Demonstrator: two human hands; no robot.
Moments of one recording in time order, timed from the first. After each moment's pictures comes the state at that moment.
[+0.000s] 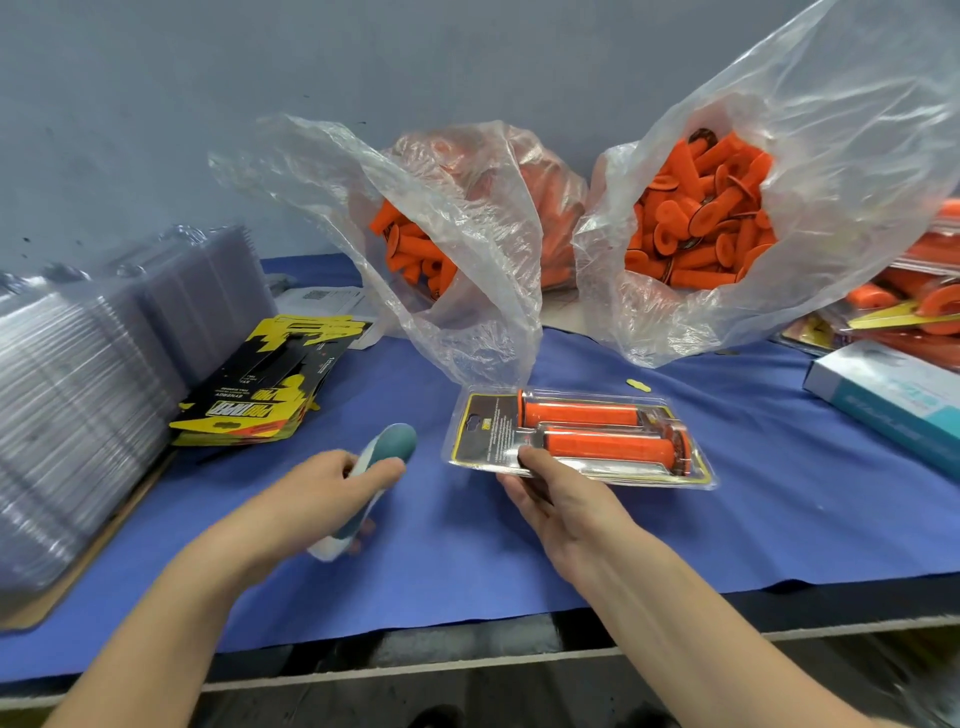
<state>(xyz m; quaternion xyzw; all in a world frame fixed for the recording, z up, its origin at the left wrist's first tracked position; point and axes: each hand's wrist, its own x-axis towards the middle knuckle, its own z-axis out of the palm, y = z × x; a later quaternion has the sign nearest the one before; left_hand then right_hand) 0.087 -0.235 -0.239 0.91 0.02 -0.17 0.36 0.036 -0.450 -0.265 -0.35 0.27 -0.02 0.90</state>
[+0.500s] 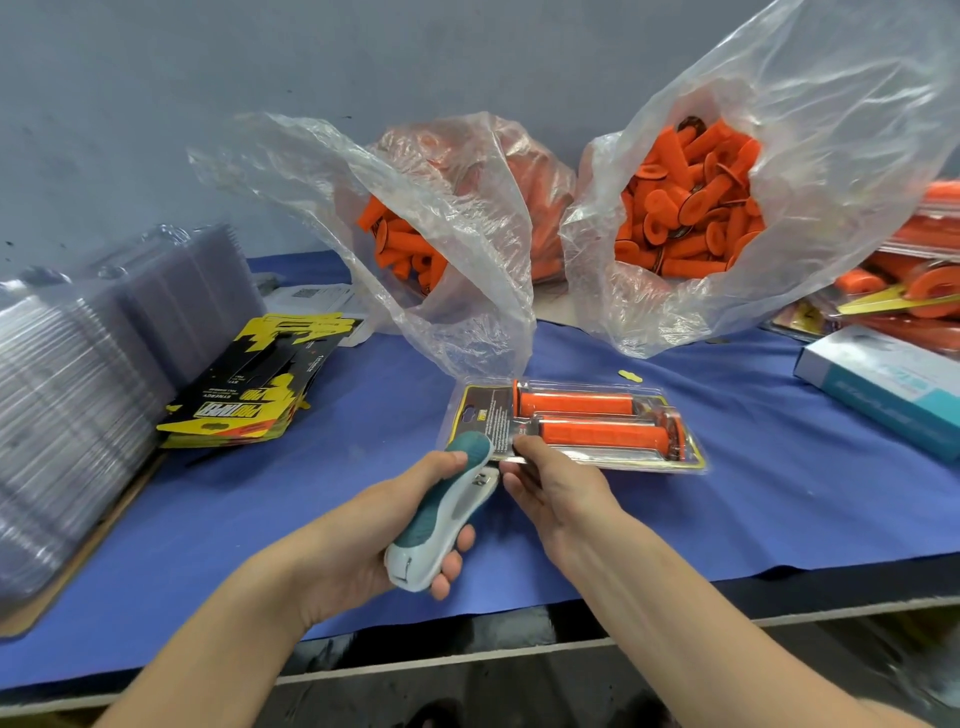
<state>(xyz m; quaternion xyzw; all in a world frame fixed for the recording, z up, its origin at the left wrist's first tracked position) 0.037 -0.296 -0.219 0.71 0.02 -0.36 0.60 0.038 -0.450 -0.259 -0.39 0.29 -0.03 0.88</state>
